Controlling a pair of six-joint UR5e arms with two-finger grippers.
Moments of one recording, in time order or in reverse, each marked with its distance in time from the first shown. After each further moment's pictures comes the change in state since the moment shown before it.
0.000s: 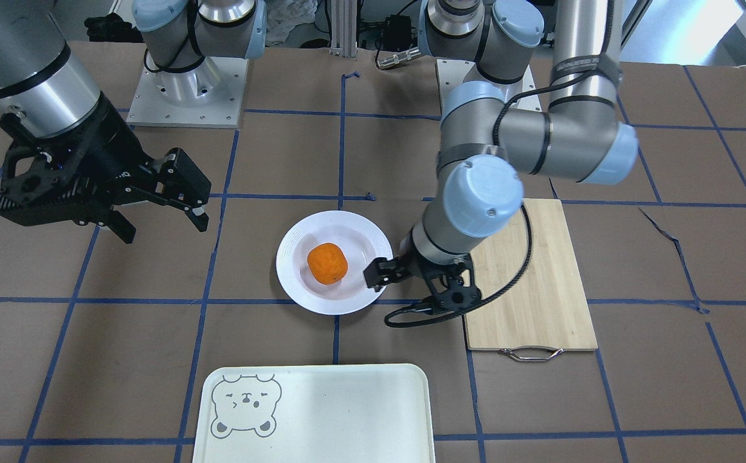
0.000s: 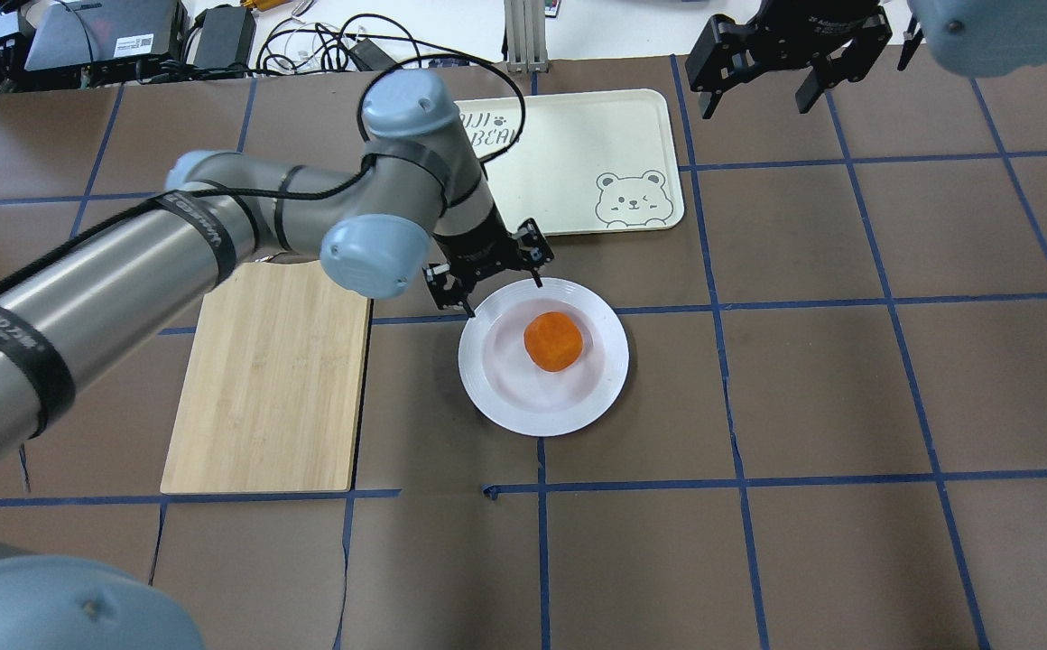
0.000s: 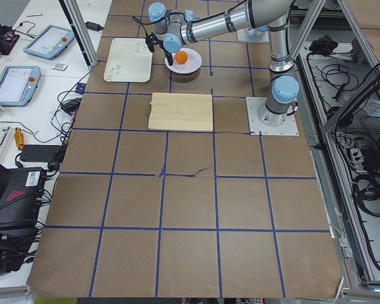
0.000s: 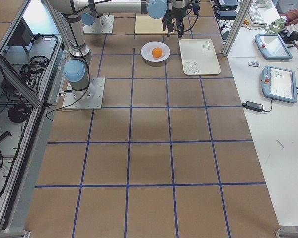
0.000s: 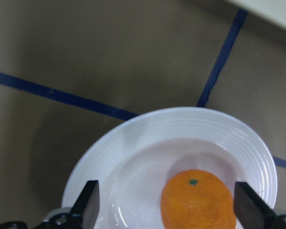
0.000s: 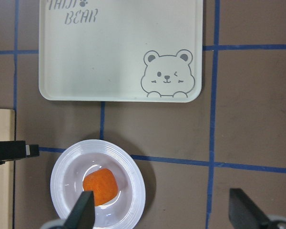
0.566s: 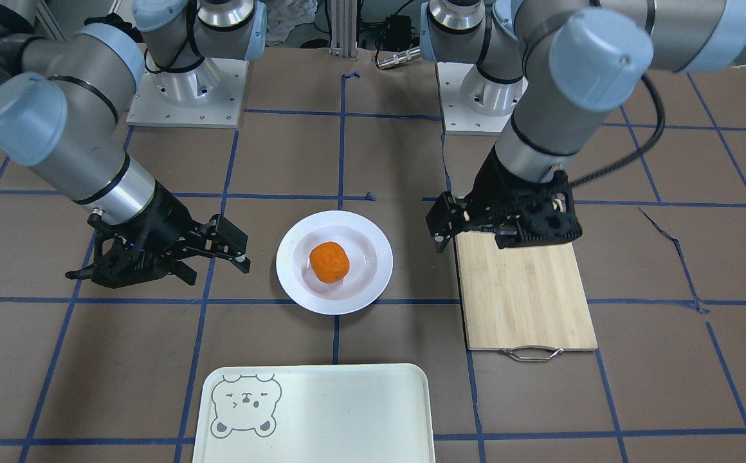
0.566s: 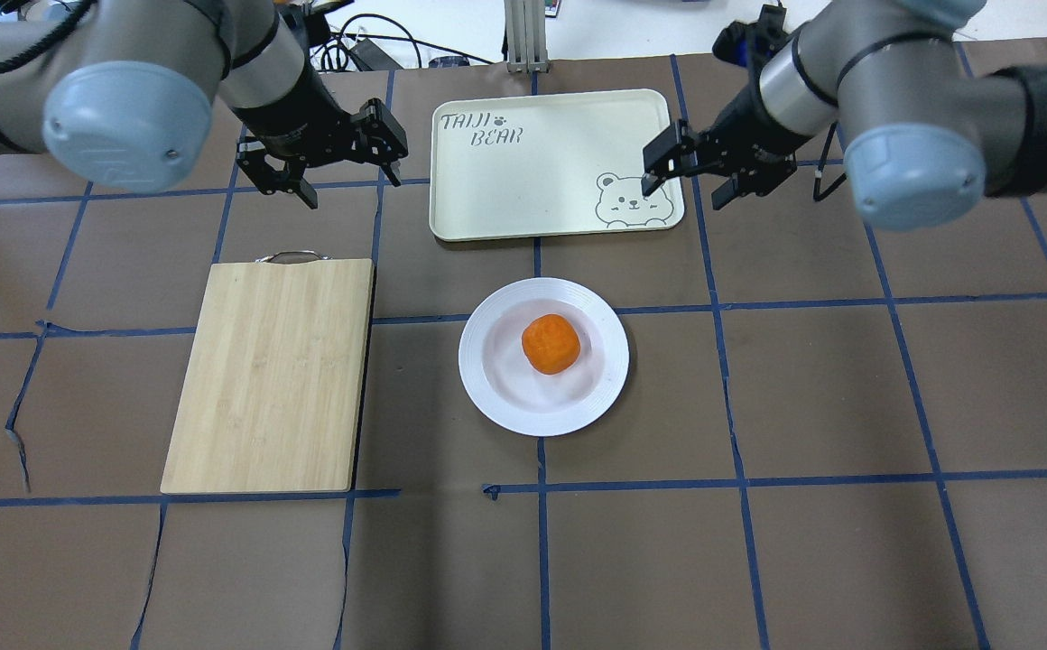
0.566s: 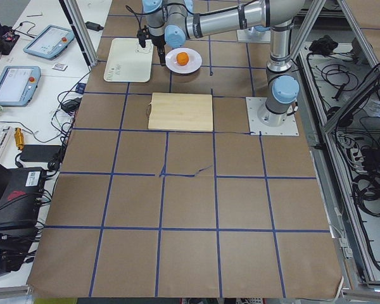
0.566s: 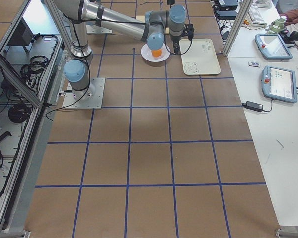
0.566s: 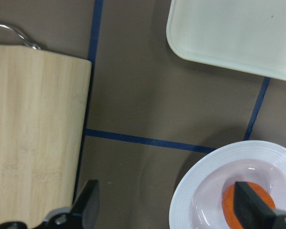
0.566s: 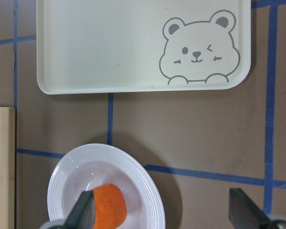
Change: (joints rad) left arm 0.068 0.237 0.055 -0.100 0.060 0.153; right arm -0.019 0.040 0.390 -0.434 0.156 0.009
